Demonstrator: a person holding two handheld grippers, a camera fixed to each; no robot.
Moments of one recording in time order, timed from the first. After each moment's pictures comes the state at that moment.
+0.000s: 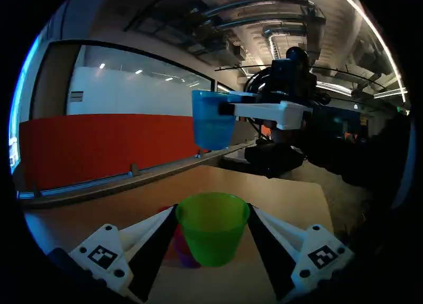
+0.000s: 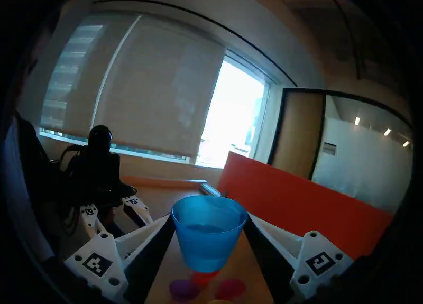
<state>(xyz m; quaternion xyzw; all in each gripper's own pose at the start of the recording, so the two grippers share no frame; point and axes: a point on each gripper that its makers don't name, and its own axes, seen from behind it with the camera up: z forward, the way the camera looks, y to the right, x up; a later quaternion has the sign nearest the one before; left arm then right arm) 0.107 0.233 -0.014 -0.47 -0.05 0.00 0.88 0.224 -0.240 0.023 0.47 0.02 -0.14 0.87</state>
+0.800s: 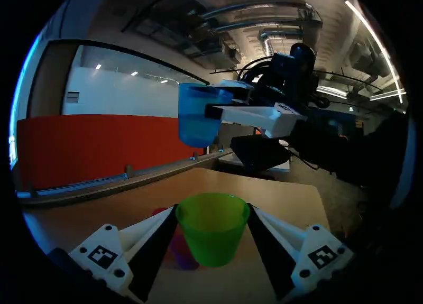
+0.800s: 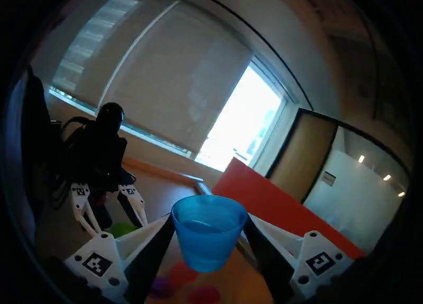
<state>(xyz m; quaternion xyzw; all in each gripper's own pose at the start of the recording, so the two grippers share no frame) 0.107 0.235 -0.016 -0.49 -0.04 0.00 0.87 0.227 -0.258 0.033 0.47 0.07 -0.25 0.84</state>
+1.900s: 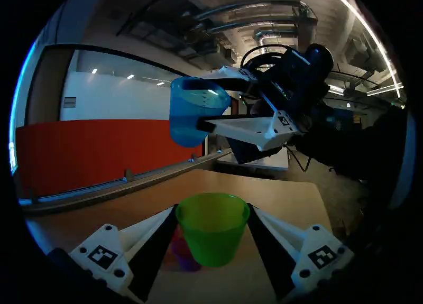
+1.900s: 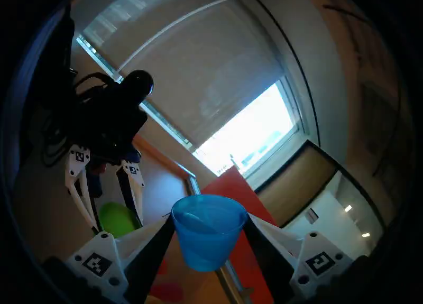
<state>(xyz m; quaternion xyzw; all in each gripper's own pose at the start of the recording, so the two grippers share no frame) 0.112 0.235 -0.018 -0.49 -0.03 0.01 0.87 0.232 -0.273 0.032 0.45 0.14 -0.40 0.79</state>
